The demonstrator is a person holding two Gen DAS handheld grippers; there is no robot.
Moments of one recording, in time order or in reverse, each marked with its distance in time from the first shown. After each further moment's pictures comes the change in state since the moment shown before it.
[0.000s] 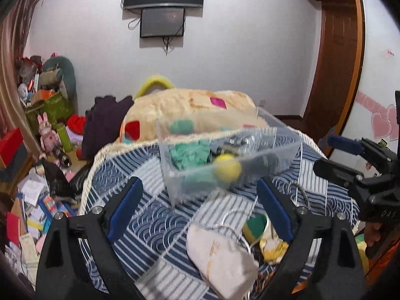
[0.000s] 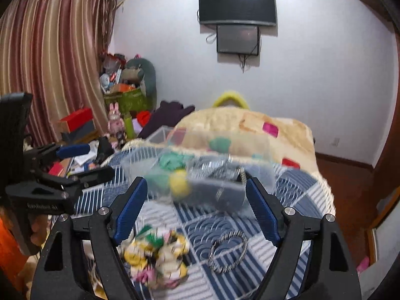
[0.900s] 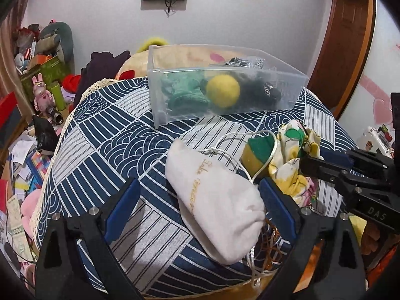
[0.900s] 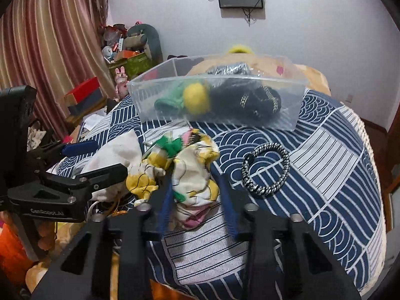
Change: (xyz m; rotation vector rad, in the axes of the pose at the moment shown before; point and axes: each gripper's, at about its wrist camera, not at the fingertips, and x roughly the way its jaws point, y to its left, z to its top) left arm 0.027 -0.009 -0.083 -0.056 0.183 -0.019; right arm 0.024 0.011 -0.075 0.085 0.212 0.089
